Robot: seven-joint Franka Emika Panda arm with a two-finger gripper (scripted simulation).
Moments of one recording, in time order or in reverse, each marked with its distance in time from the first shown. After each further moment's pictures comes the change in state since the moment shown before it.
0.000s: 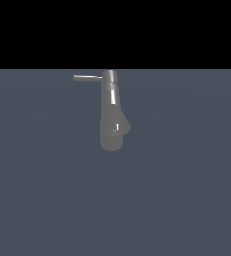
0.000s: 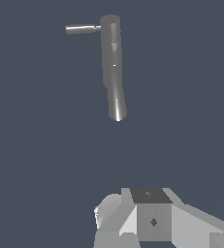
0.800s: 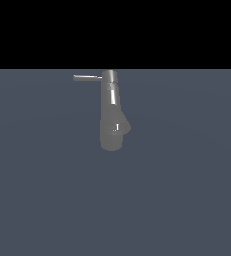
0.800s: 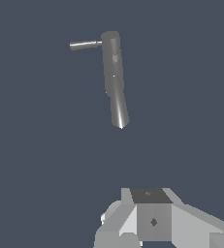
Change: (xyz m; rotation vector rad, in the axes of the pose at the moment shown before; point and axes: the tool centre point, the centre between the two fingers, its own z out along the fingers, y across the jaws) arm 0.007 -0.001 -0.015 0.032 0.046 0.033
